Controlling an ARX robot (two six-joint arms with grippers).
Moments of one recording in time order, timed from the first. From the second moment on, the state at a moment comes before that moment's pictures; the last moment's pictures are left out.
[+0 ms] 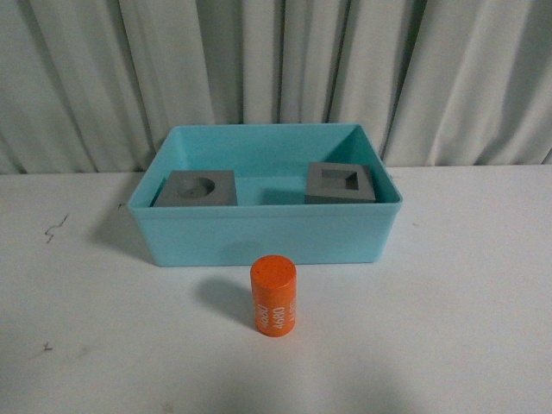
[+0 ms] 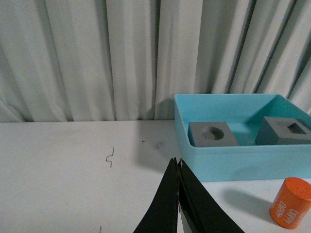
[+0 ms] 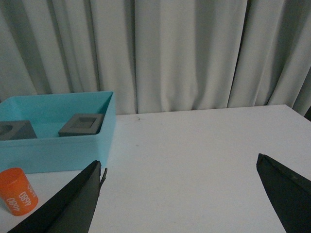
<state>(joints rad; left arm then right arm) 0.00 0.38 0.01 0.38 0.00 -0.01 0.00 0.00 0.01 0.00 0.00 0.00</state>
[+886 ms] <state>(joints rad) 0.00 0.01 0.01 0.00 0.00 -0.01 0.00 0.00 0.01 0.00 0.00 0.00</state>
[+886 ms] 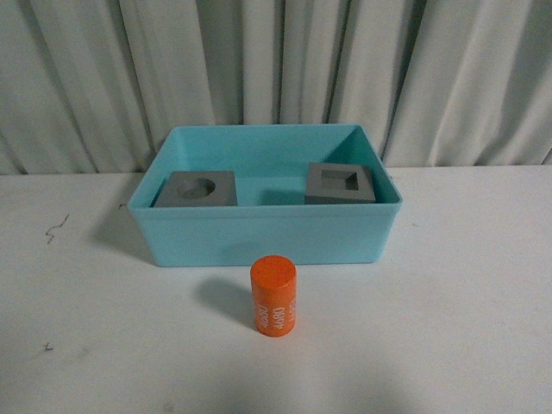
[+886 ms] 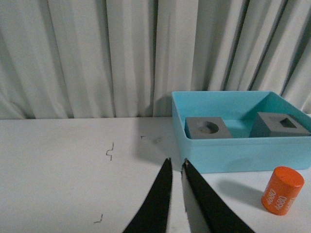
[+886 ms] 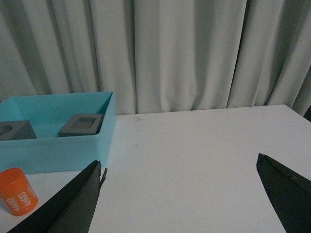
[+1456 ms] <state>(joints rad) 0.00 0.01 0.01 0.00 0.00 -0.01 0.00 0.00 0.01 0.00 0.00 0.00</state>
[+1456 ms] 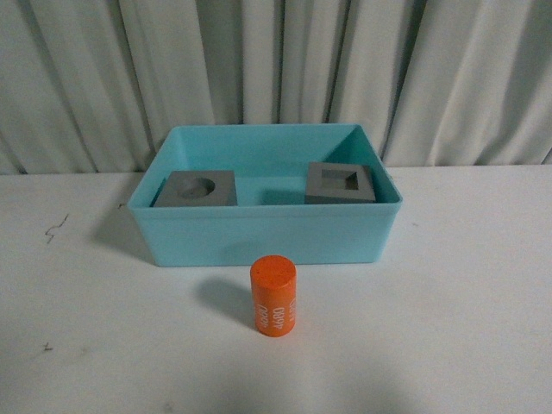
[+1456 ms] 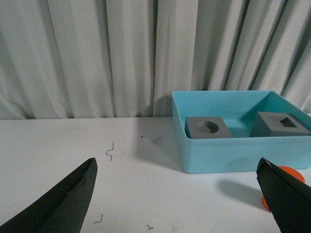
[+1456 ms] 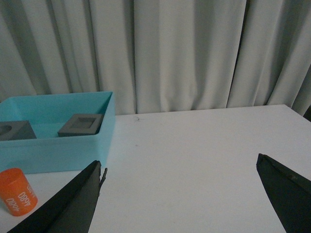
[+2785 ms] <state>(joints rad) 0.00 0.01 0.01 0.00 0.00 -0.01 0.21 1.72 0.82 0.05 -0.54 -0.62</state>
